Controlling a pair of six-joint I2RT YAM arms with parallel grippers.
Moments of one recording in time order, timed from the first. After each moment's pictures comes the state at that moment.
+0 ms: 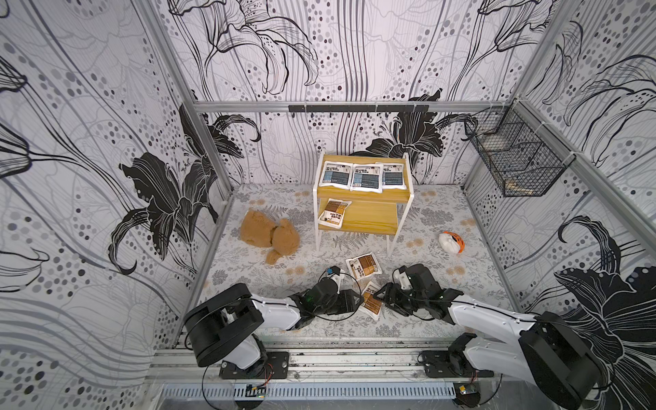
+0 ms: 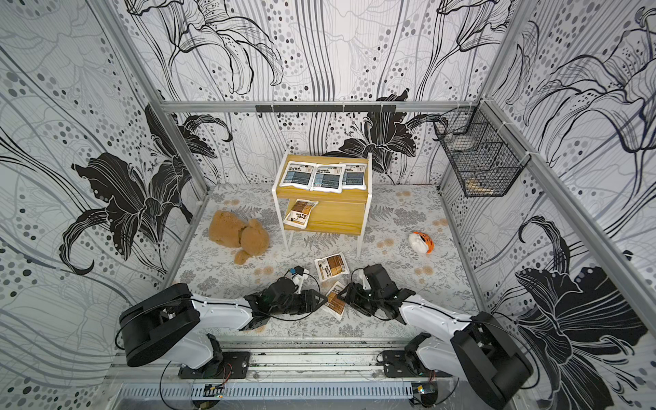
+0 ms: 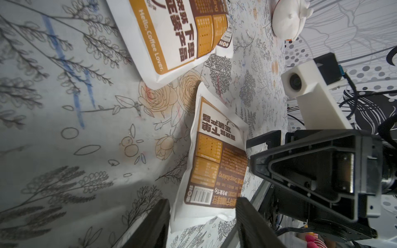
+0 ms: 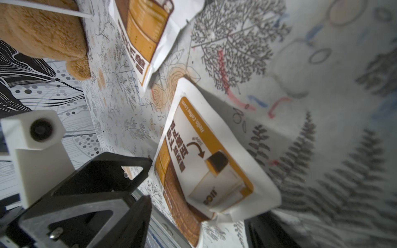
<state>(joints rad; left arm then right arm) -0.94 1.52 0.40 0.52 0.19 -1.10 0.61 1.17 0.34 -0.02 -0.44 1.01</state>
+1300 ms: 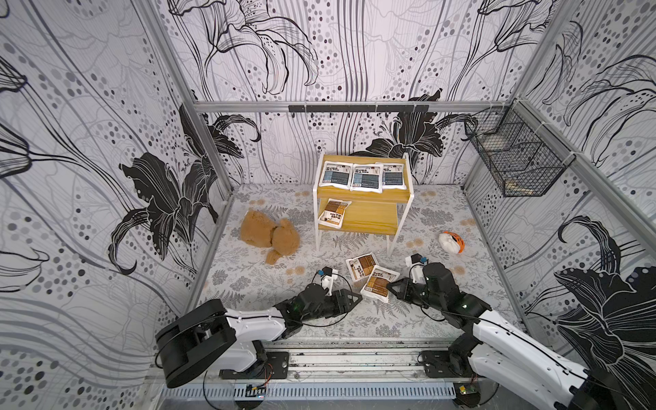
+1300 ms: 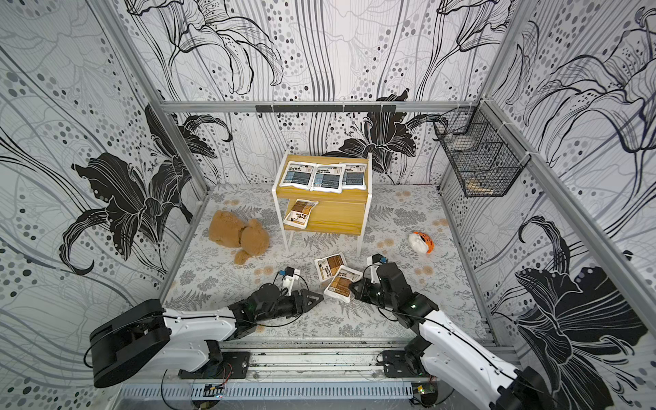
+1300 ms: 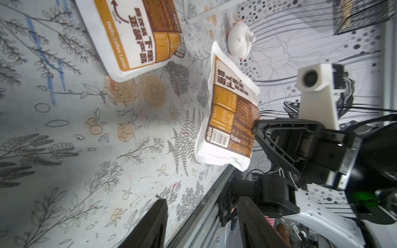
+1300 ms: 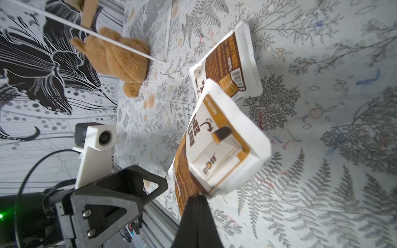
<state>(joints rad) -0.96 1.28 0.27 0.65 0.17 -1.26 0.61 0.78 0.38 -0.21 -0.29 0.92</state>
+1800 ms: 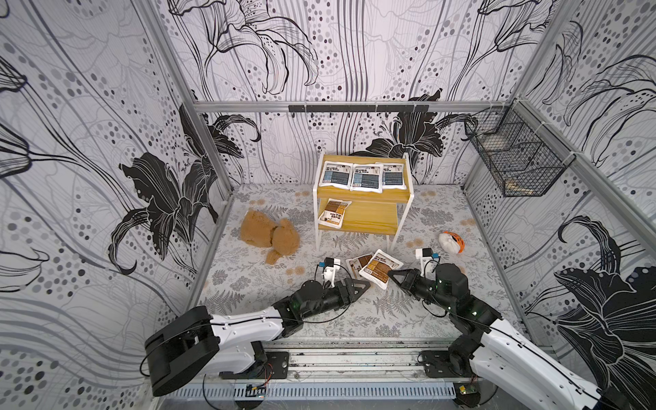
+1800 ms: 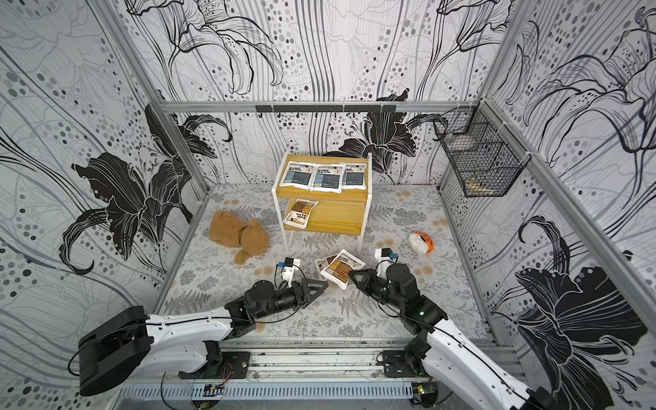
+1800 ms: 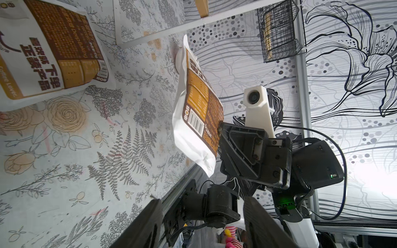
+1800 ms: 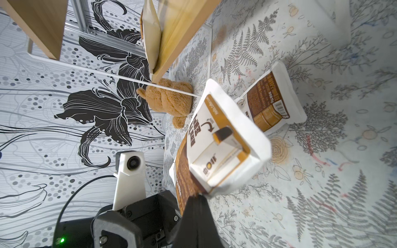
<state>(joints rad) -1.00 1.22 0.36 0.71 0.11 -1.34 0.61 0.67 0.40 -0.10 -0.26 1.13</state>
